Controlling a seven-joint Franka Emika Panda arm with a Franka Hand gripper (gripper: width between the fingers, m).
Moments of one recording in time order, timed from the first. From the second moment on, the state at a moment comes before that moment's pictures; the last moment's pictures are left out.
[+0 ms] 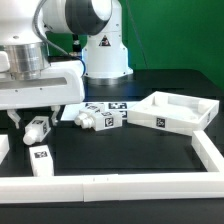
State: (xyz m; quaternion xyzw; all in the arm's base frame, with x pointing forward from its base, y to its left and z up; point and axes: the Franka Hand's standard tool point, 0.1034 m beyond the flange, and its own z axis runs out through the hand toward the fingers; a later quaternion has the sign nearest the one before) arm 0.470 -0.146 0.040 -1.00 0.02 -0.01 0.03
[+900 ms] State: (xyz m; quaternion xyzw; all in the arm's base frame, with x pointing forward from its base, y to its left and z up) arm 0.464 -0.029 0.071 -0.99 0.09 0.00 0.05
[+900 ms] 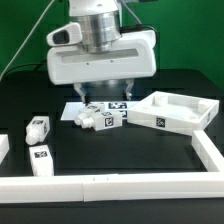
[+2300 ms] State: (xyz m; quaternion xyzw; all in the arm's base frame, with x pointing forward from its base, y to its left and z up) arm 0.356 0.081 0.032 -0.95 0.30 0.03 0.02
